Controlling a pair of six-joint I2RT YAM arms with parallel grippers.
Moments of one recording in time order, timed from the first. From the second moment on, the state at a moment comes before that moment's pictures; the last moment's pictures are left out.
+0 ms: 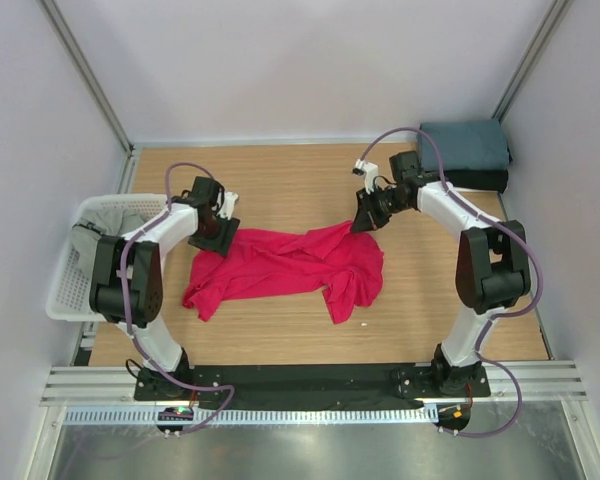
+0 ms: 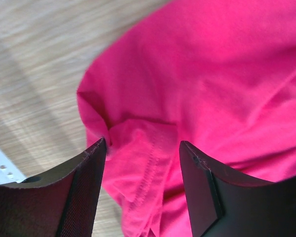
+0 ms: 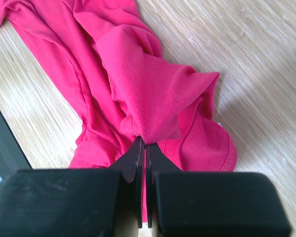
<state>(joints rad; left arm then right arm) -0.19 1.74 1.14 -0.61 -0.01 0.16 0.21 1.80 1.34 -0.62 -0.73 -0.32</state>
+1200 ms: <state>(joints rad) -0.20 1.28 1.43 -0.77 0.08 0.16 0.01 1.44 1.39 -0.67 -0.76 -0.31</state>
